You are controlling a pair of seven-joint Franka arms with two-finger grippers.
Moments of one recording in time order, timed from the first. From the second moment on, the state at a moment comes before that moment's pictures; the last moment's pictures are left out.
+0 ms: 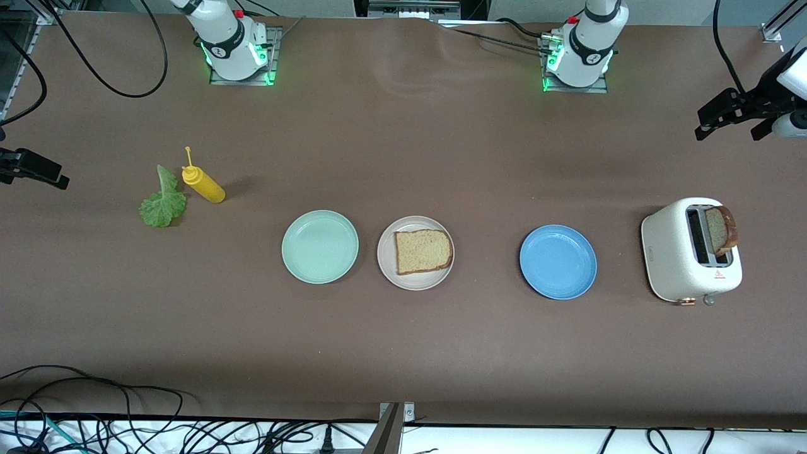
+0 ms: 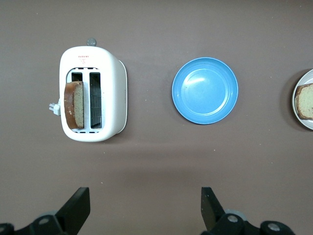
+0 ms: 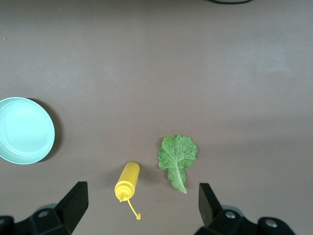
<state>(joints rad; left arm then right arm) -0.01 -0.16 0.04 -1.77 0.01 1.62 0.01 -0.03 0.14 -0.11 -1.49 0.01 1.63 -0.04</state>
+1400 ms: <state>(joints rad) -0.01 -0.16 0.05 -1.77 0.01 1.54 0.01 -0.03 0.14 -0.10 -1.49 0.10 1.63 -0.04</state>
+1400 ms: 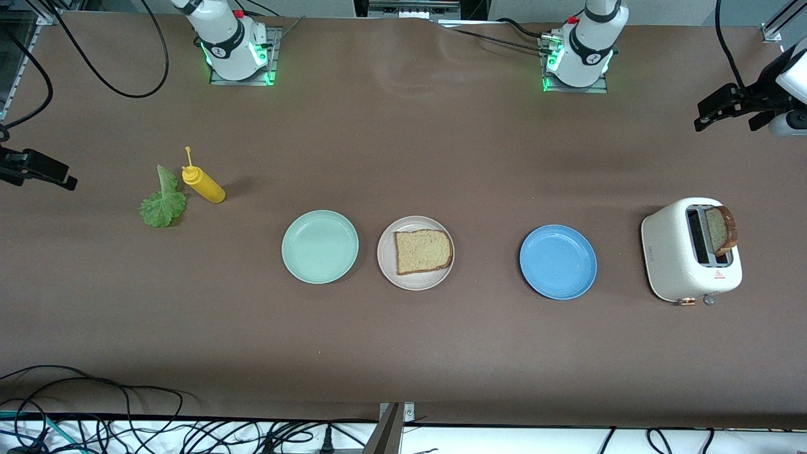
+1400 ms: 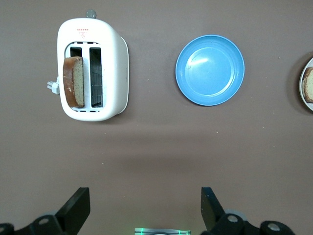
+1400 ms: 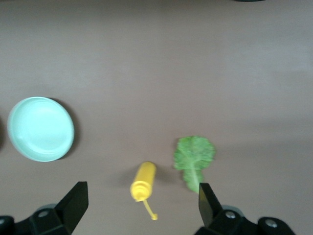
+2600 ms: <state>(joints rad) 0.00 -0.13 0.06 -1.77 0.01 1.54 0.01 -0.03 0.25 -0.14 -2.02 -0.08 2.03 -0.05</state>
